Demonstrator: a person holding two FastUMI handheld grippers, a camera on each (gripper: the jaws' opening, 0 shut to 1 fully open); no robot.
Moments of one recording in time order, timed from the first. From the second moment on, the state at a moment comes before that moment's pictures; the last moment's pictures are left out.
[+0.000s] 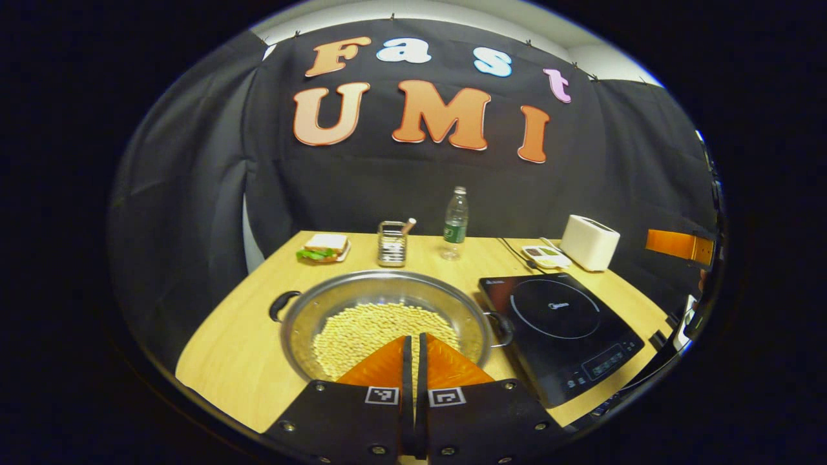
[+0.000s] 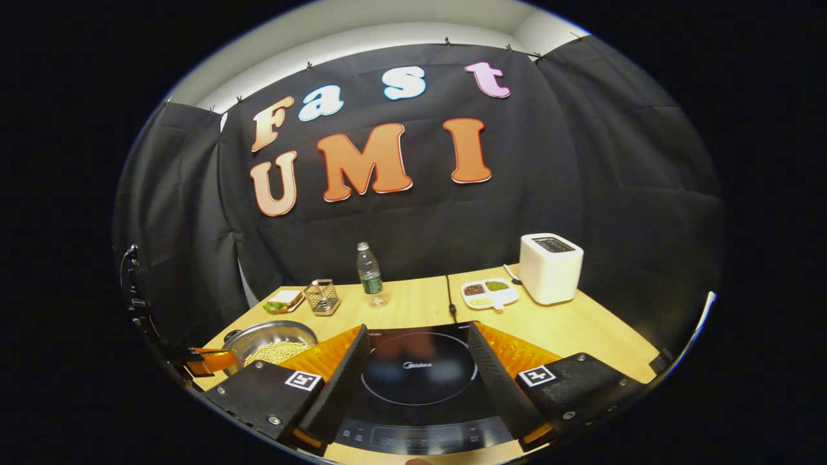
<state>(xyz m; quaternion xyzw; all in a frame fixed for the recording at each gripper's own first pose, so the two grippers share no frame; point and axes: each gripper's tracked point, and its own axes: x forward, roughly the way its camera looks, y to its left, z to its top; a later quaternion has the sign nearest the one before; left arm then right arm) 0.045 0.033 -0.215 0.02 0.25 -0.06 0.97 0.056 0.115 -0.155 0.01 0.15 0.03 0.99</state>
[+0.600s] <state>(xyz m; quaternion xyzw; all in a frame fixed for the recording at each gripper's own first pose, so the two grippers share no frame) 0.082 0.129 -0.229 -0.04 0.24 -0.06 0.97 0.080 0.233 -0.246 0.00 0.24 0.05 0.97</state>
